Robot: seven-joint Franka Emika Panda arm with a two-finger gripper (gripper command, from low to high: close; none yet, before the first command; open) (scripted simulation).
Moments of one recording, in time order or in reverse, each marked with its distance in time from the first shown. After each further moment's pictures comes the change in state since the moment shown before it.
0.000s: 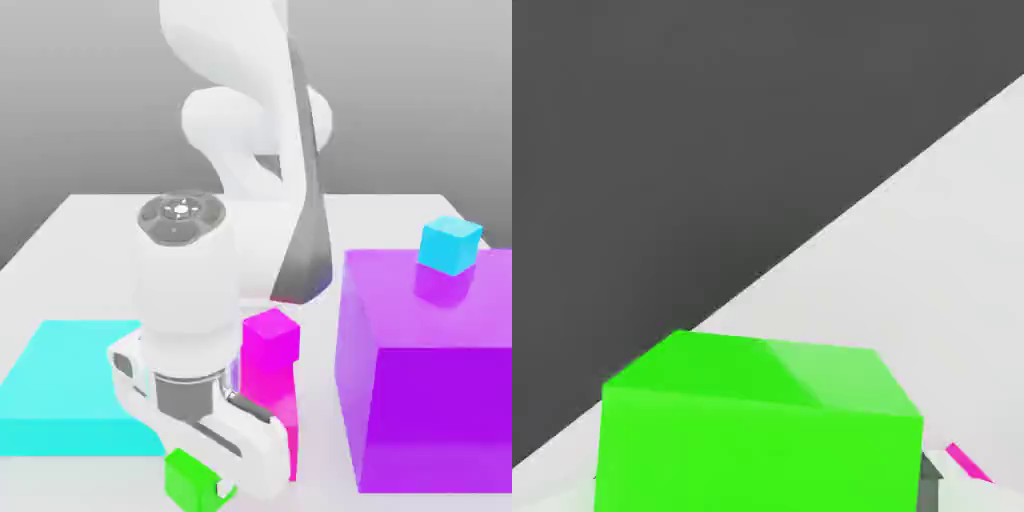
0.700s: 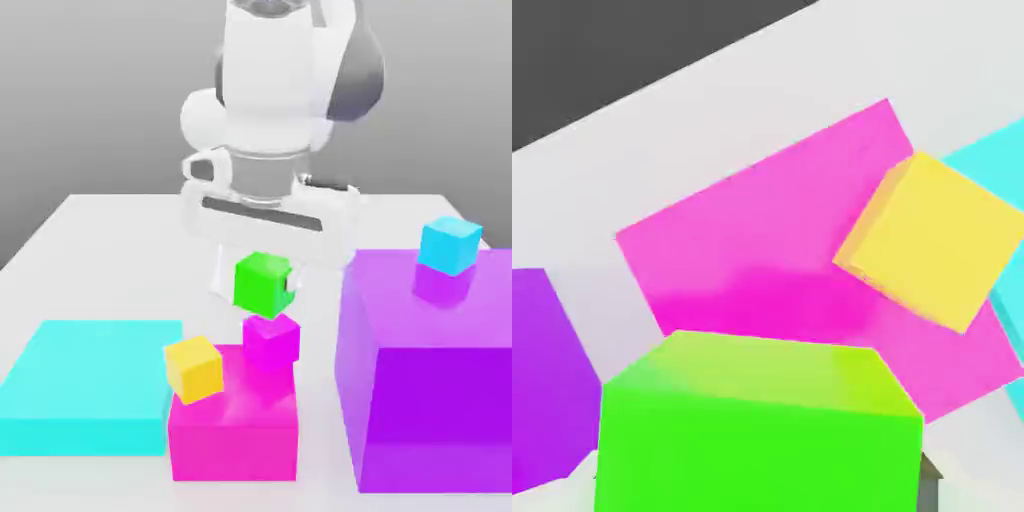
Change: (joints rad) arm 0.117 -0.754 0.039 -0.433 0.113 -0.319 -0.135
